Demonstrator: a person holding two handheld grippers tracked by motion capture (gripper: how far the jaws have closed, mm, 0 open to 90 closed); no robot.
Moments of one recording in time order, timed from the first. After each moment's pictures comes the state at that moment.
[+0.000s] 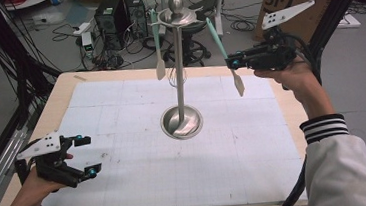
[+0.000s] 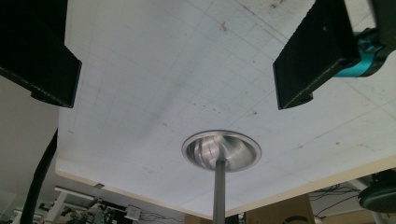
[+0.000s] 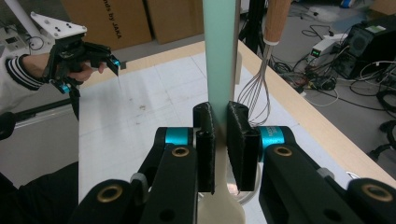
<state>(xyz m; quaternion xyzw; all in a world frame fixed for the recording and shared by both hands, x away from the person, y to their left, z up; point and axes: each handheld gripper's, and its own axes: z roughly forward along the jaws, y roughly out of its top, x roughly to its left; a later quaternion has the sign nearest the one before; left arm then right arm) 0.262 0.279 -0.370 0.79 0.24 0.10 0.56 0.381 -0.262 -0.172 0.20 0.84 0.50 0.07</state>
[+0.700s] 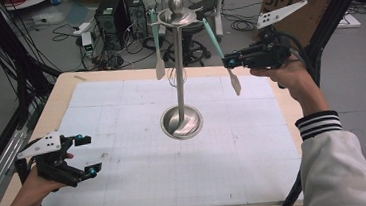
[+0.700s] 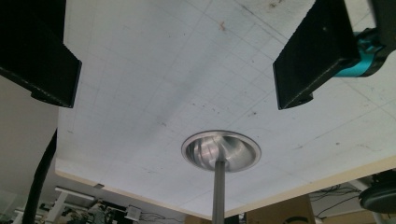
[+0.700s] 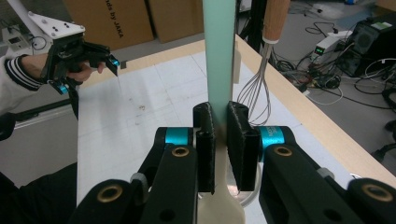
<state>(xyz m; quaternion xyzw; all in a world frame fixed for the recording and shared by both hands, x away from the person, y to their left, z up) 0.263 0.279 -0.371 0.79 0.24 0.10 0.56 0.391 -0.256 -0.177 0.20 0.84 0.50 0.06</state>
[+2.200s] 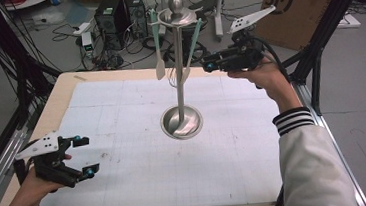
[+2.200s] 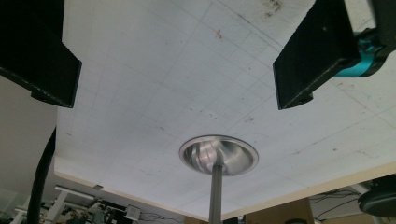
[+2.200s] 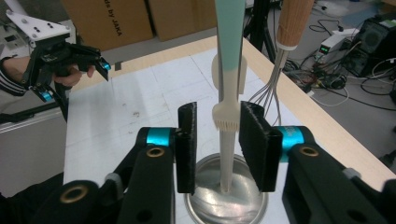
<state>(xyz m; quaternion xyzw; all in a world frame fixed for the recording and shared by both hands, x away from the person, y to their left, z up) 0.264 0.286 -0.376 0.78 0.24 0.10 0.56 0.409 -0.215 -0.196 0.20 0.85 0.49 0.06</state>
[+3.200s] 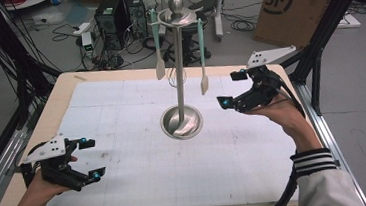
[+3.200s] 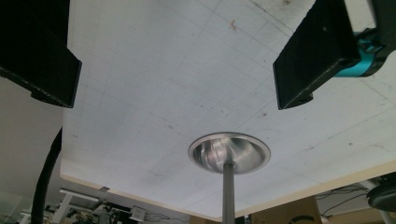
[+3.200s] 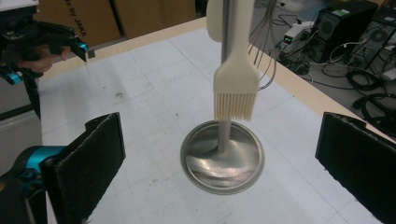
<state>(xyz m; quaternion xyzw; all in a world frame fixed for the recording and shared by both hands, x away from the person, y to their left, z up) 0.257 0.271 -0.379 0.79 0.23 0.10 0.56 0.345 -0.243 -0.243 0.25 0.83 0.49 0.12</state>
